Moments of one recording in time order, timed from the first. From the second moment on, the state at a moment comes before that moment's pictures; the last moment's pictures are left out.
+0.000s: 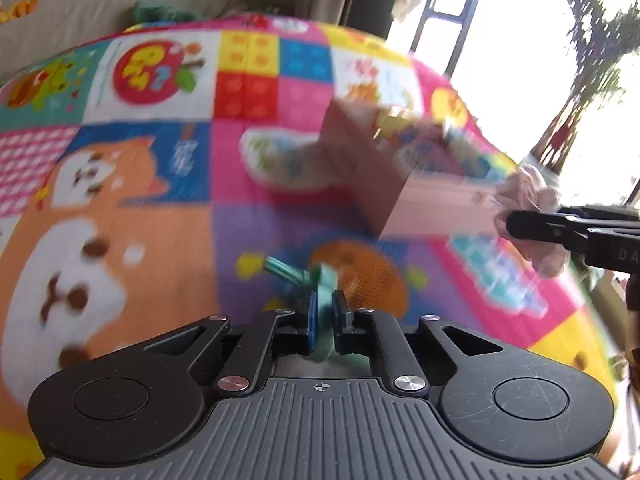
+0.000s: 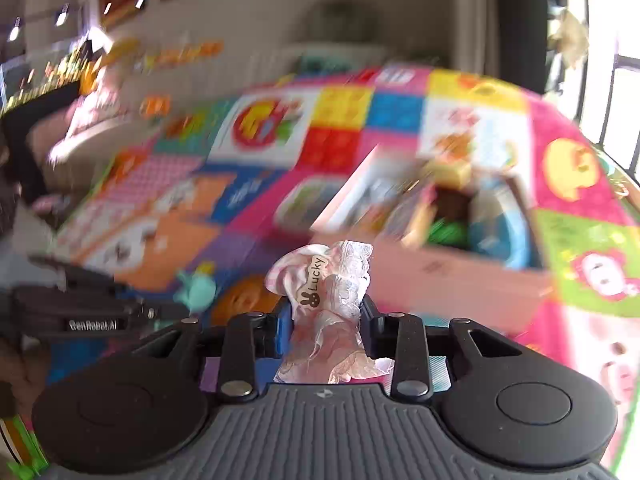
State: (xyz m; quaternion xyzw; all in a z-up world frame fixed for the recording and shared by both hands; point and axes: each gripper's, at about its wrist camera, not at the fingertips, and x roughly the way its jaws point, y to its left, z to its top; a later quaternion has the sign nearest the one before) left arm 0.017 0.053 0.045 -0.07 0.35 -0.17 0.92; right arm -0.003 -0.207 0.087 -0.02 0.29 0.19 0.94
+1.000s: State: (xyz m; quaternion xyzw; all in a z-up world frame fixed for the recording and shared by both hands) left arm 0.024 0.022 0.029 0.05 0.40 -0.10 0.91; right arm 0.000 -0.223 0.022 -0.02 0.37 0.15 0.92
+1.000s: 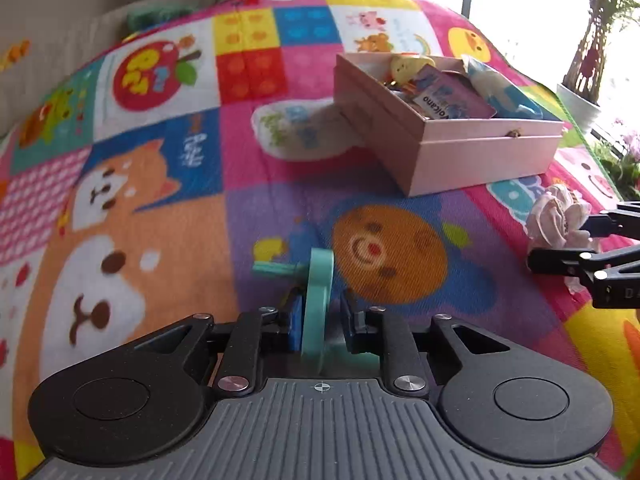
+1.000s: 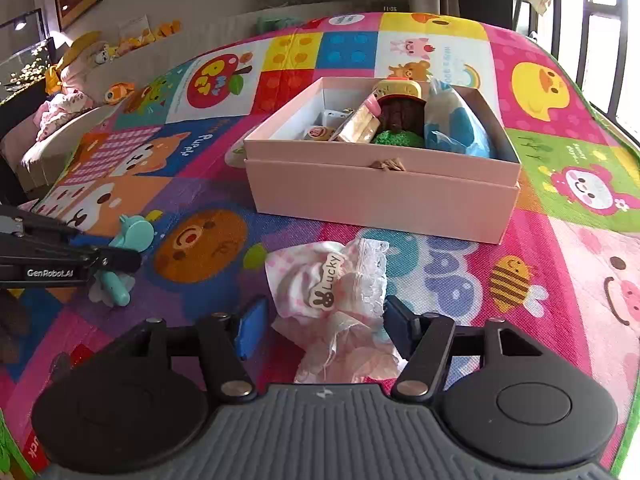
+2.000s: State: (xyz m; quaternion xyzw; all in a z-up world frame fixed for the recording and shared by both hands) left arm 0.135 -0.044 0.074 -0.03 0.31 -0.21 0.93; right arm -0.001 -0.276 0.071 0.03 0.32 0.12 0.94
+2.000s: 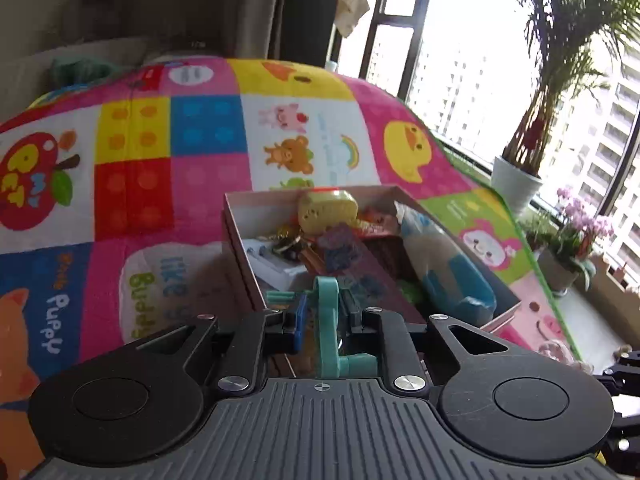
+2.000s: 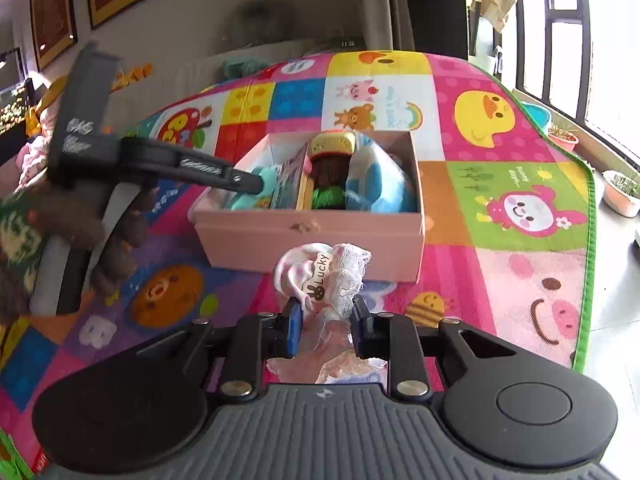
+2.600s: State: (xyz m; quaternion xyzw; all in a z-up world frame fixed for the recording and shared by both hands) left arm 0.078 0.051 0.036 -0.19 0.33 -0.19 0.90; right arm 0.253 -0.158 0.076 0.05 0.43 0.11 0.89
